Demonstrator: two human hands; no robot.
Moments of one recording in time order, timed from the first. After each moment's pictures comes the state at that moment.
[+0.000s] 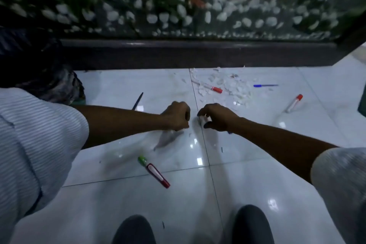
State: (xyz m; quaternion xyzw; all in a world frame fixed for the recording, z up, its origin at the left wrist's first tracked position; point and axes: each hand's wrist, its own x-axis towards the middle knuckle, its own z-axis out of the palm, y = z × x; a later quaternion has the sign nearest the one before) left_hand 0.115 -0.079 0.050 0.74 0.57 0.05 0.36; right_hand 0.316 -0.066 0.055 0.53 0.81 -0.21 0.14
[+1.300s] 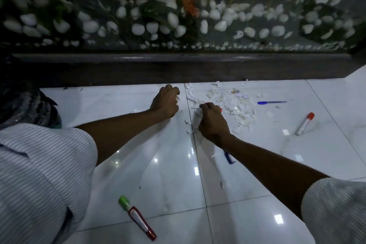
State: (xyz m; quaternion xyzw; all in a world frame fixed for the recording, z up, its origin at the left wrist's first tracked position) left_hand 0.114 0.055 0.005 0.72 0.64 0.15 0.22; right_hand 0.306 -0.006 0.020 0.64 0.74 -0.19 -0.09
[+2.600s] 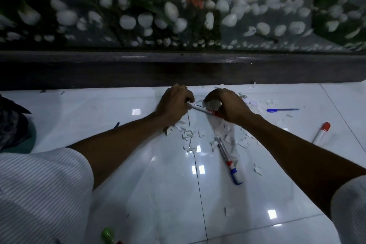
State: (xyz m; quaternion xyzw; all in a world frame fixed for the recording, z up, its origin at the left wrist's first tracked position) left_hand 0.146 0.094 -0.015 0.77 0.56 0.24 0.20; right_hand 0.360 0.109 0.018 0.57 0.81 -0.17 -0.03
